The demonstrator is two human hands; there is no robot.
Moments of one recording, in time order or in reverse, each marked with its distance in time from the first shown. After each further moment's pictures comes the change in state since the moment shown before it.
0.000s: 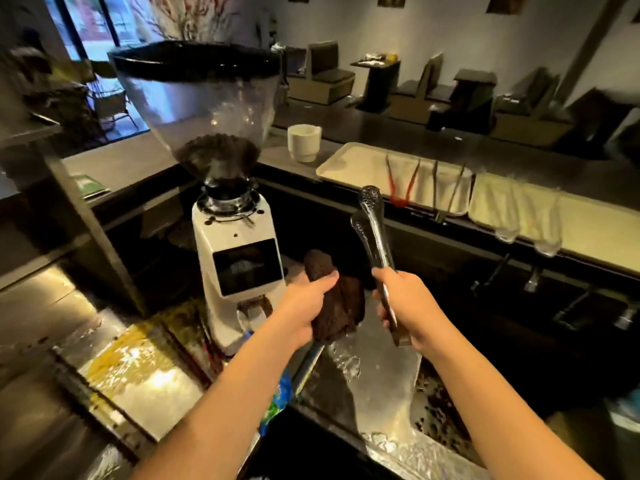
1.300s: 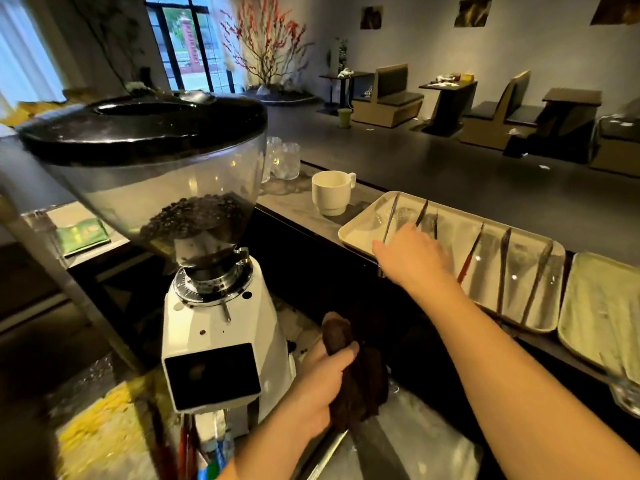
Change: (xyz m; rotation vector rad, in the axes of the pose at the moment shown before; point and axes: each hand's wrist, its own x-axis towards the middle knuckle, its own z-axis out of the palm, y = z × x) left_hand 0.140 0.006 0.043 -0.030 0.158 -0.026; right_hand 0.280 -0.131 0.004 -1.042 0.227 -0.324
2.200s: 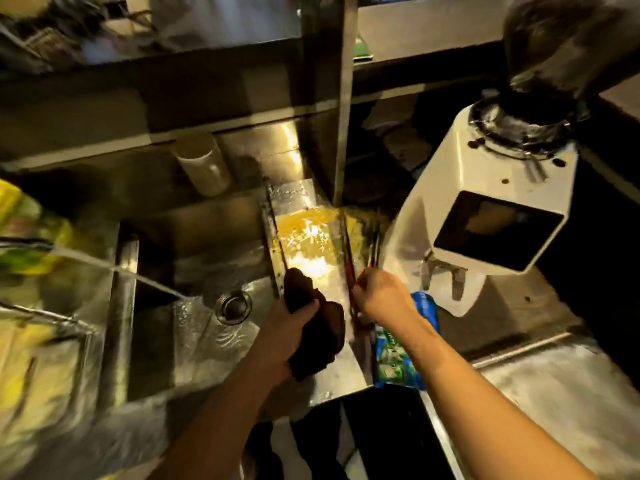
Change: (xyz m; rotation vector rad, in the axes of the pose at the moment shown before) left_hand -0.172 -0.088 -0.308 -0.301 0.549 0.057; right_hand -0.302 -0.178 0.260 0.070 -0.714 -0.670
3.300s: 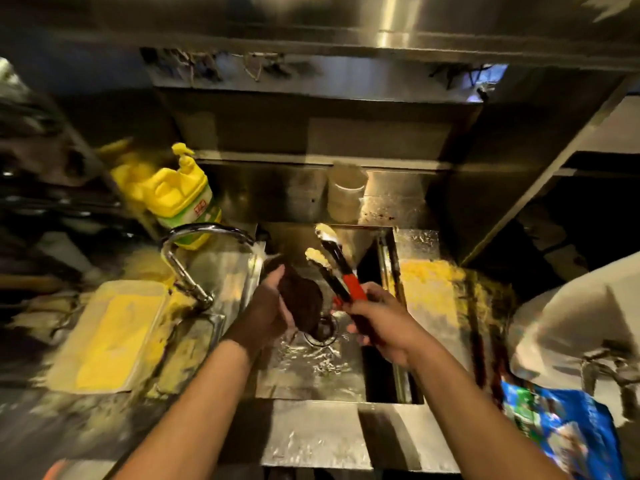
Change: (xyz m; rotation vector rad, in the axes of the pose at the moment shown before) left_hand 0.017 0.111 -0.242 -0.602 0.197 0.042; right_hand -0.021 -0.243 0.067 1.026 -0.504 0.039
